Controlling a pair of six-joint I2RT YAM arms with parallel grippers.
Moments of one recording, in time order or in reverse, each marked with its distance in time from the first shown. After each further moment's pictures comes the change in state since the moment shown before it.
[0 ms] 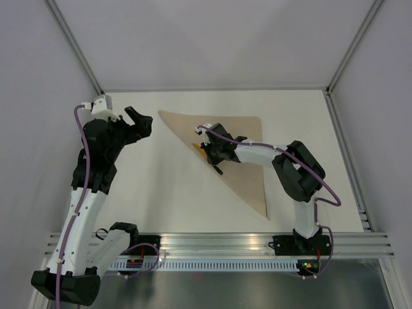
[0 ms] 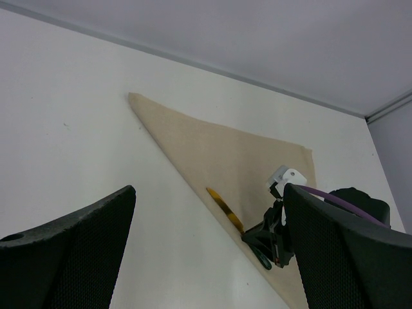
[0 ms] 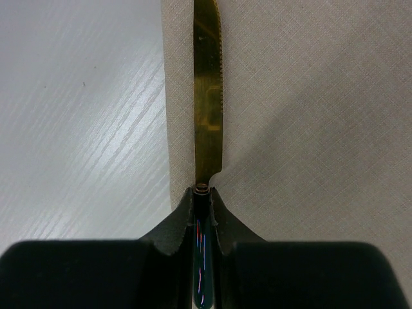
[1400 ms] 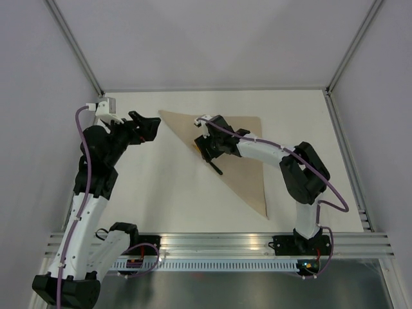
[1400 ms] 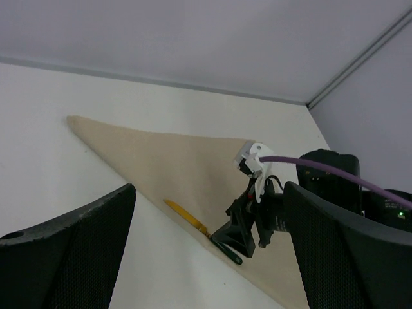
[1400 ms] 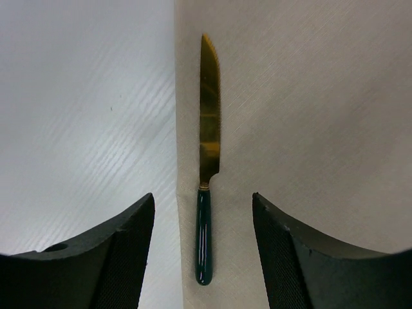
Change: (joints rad) left arm 0.000 -0.046 -0.075 0.151 0.178 0.002; right arm -0.010 -0.032 0.081 -0.091 -0.002 -0.021
